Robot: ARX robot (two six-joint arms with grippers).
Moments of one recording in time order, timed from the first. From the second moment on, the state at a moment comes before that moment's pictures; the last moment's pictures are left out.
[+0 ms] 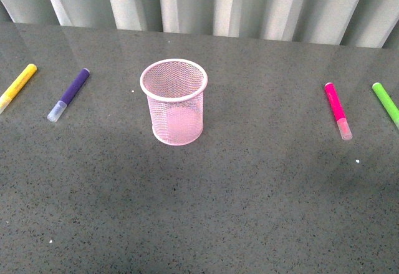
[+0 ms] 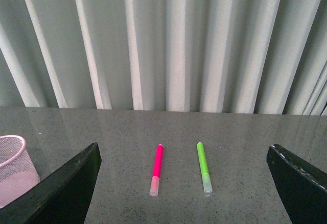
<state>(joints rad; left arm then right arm) 0.00 0.00 0.01 0.00 0.00 -0.01 0.00 0.00 0.02 0.00 0.00 0.00</state>
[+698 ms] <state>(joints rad) 0.00 0.00 0.01 0.00 0.00 -0.01 0.00 0.00 0.02 0.00 0.00 0.00</state>
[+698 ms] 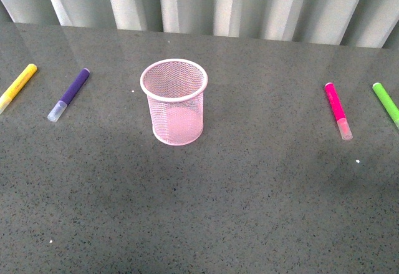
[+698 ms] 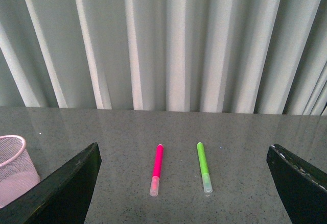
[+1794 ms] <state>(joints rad) -0.07 1.04 0.45 -0.03 0.12 -0.28 0.00 0.00 0.02 0.00 0.00 0.00</state>
